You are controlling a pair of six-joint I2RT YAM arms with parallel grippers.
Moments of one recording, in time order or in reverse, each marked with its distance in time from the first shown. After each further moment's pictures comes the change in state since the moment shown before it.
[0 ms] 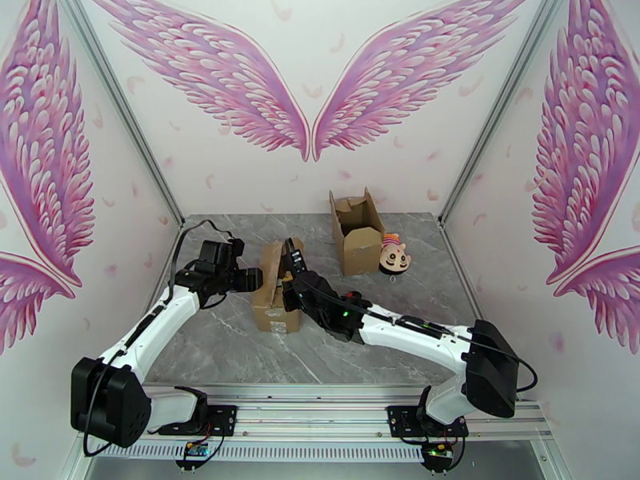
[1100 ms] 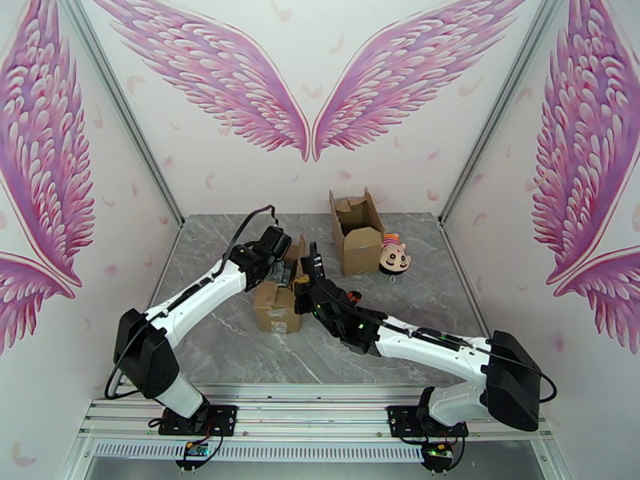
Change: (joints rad) left arm -0.349 0.334 0.395 -0.232 -0.605 0.011; right arm -0.002 -0.131 -0.177 0.148 0.051 0.094
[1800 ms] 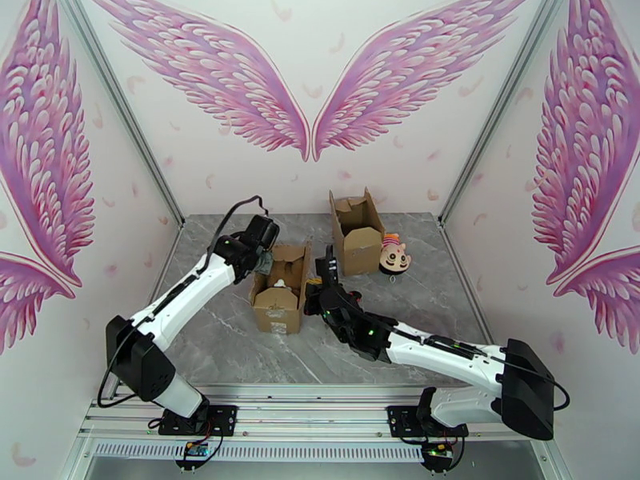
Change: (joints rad) left arm 0.116 -0.110 0.032 -0.058 0.063 0.078; right arm -0.002 -0.081 -0.067 -0.021 0.102 0.061
